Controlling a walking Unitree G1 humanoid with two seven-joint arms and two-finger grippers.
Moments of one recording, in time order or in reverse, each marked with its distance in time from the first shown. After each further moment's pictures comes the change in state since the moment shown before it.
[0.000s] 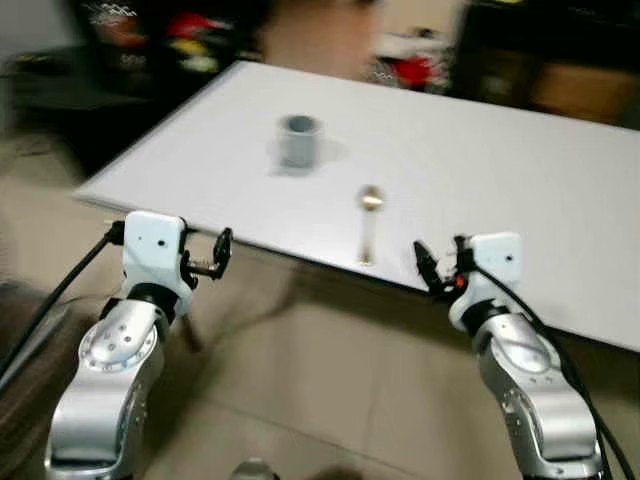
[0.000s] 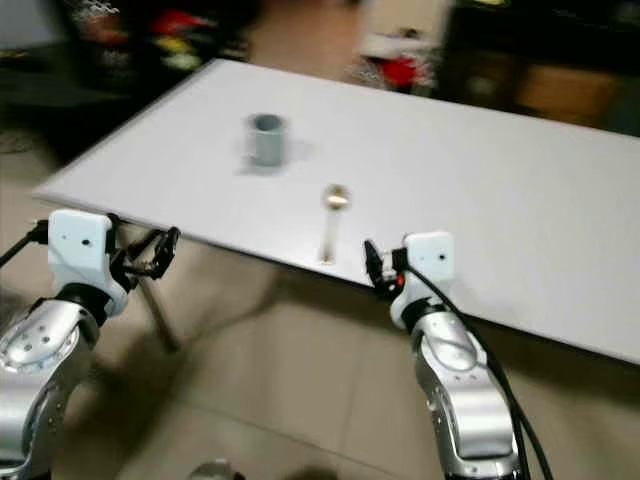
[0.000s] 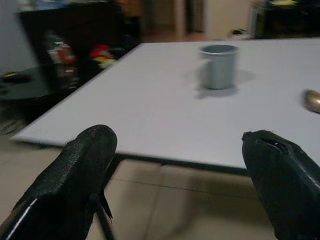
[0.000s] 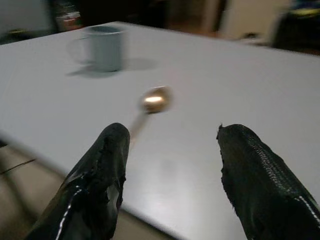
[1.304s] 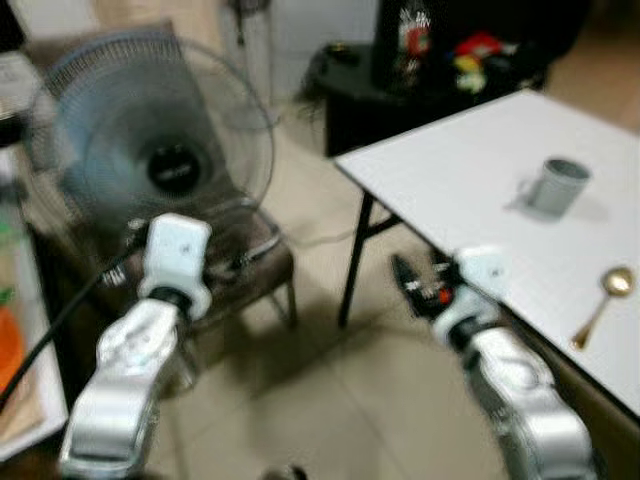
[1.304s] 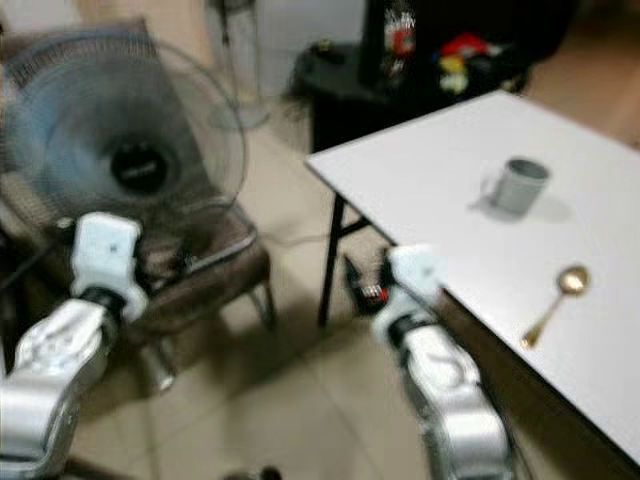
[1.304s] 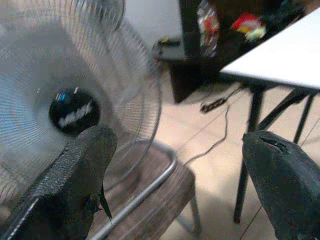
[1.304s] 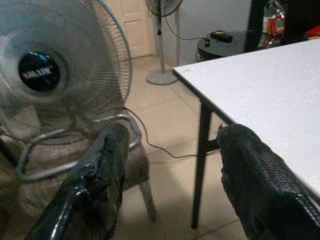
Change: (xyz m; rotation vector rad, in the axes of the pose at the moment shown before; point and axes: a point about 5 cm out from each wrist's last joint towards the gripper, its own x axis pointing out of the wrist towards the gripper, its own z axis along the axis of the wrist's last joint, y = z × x) left arm 0.006 -0.018 -0.004 0.076 -0.012 -0.090; right arm -0.010 0.010 -0.004 0.094 -0.015 0.054
